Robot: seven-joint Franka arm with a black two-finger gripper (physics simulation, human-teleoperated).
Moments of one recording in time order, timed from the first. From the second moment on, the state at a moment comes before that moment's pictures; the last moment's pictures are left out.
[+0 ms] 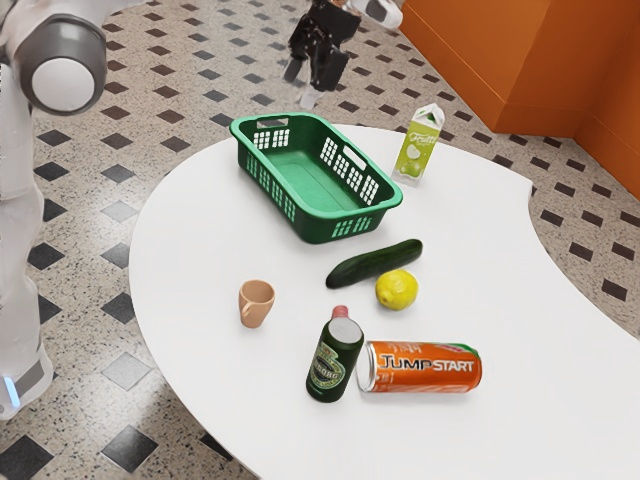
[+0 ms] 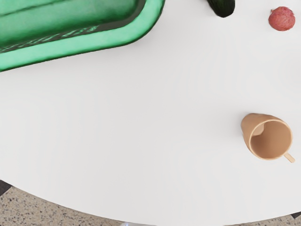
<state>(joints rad) -0.18 0.06 0.31 -1.15 -0.01 0.95 0.05</state>
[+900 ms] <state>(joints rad) -0.37 0.08 0.31 -1.16 0.11 1.34 0.11</state>
